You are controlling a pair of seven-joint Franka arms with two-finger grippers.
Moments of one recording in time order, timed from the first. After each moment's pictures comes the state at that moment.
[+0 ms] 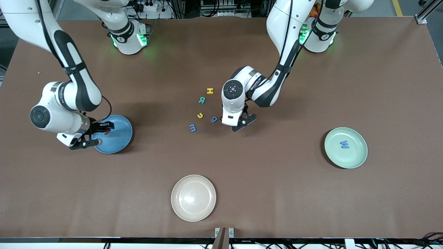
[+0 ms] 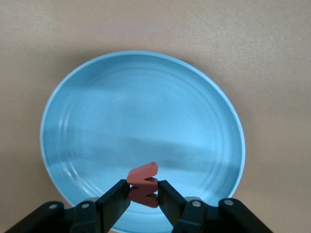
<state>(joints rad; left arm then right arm) -0.87 0.73 0.08 -1.66 -0.12 2.32 -1.28 -0.11 0.41 0.04 -2.05 0.04 2.25 -0.25</state>
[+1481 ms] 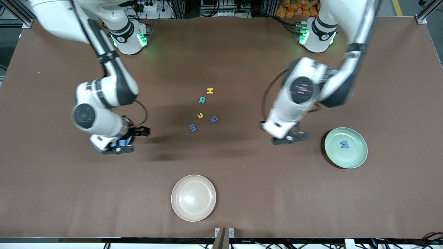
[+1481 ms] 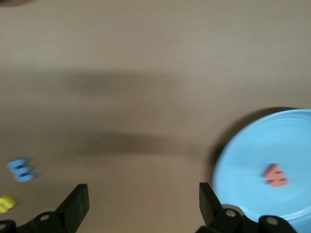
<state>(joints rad) -0.35 0.40 -0.08 -1.64 0.01 1.98 -0.50 0.24 0.41 0.08 -1.85 0.04 2.16 0.18</state>
